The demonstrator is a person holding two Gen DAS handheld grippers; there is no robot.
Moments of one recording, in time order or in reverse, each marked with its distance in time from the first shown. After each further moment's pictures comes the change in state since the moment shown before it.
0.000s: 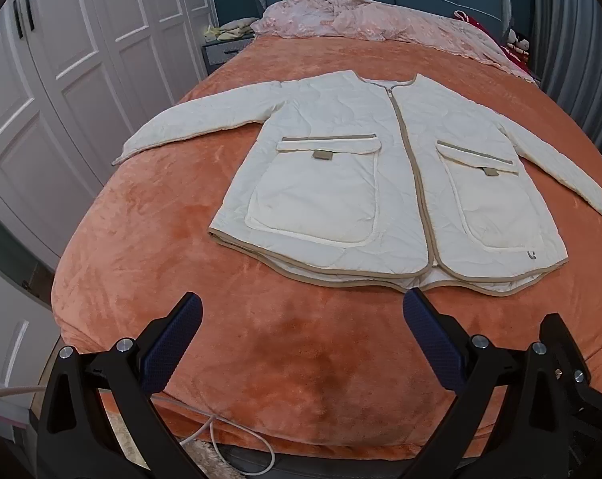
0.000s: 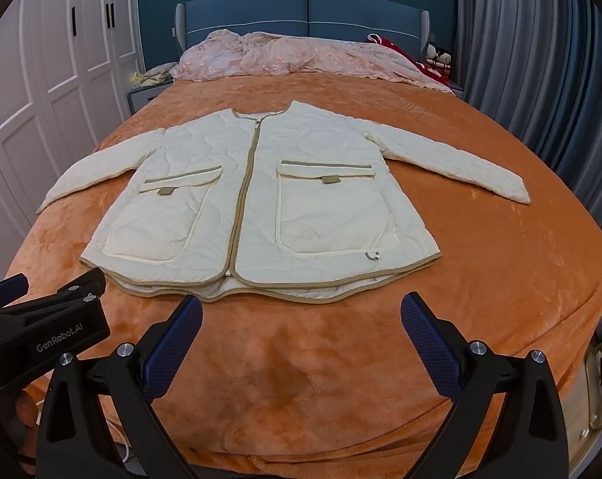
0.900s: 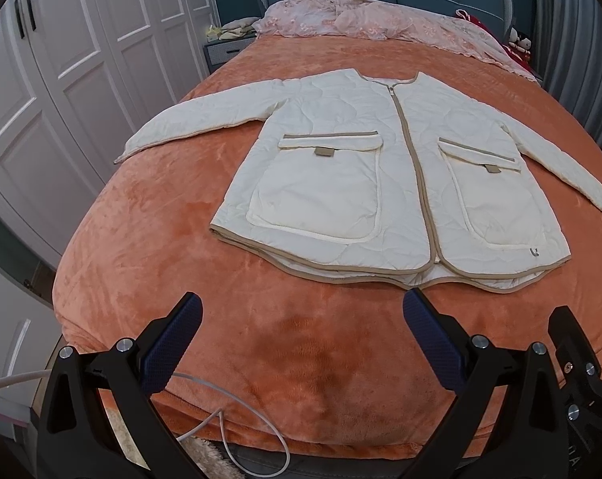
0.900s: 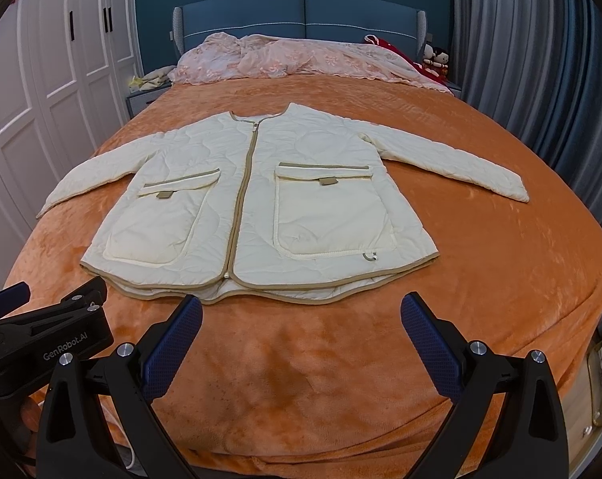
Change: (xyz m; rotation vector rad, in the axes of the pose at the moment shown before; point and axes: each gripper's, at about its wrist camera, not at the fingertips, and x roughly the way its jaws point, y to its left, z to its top) left arm 0.002 0.001 -0.004 -0.003 0.002 0.008; right arm 0.000 -0.005 -0.001 0.014 -0.004 0.001
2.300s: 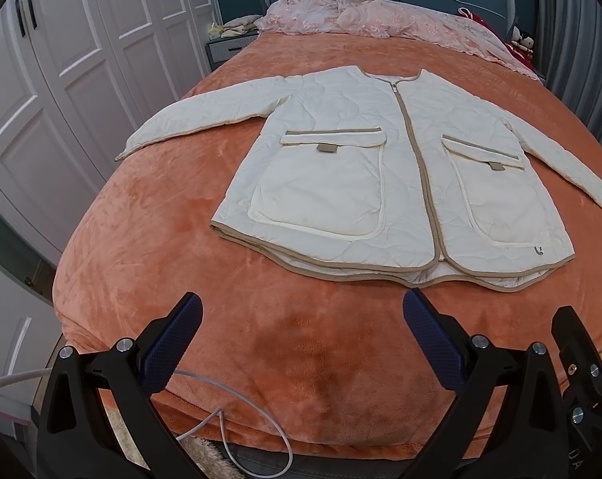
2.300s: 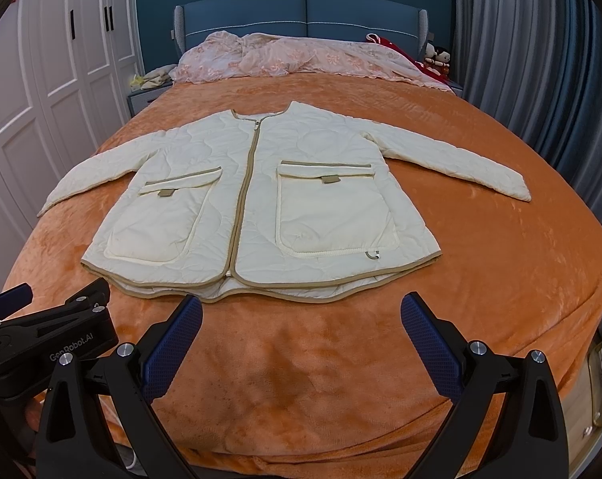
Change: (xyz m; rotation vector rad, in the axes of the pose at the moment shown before) left arm 0.002 0.001 -0.004 -0.001 0.003 0.003; right arm 0.000 0.002 -0.001 -0.002 0.000 0.001
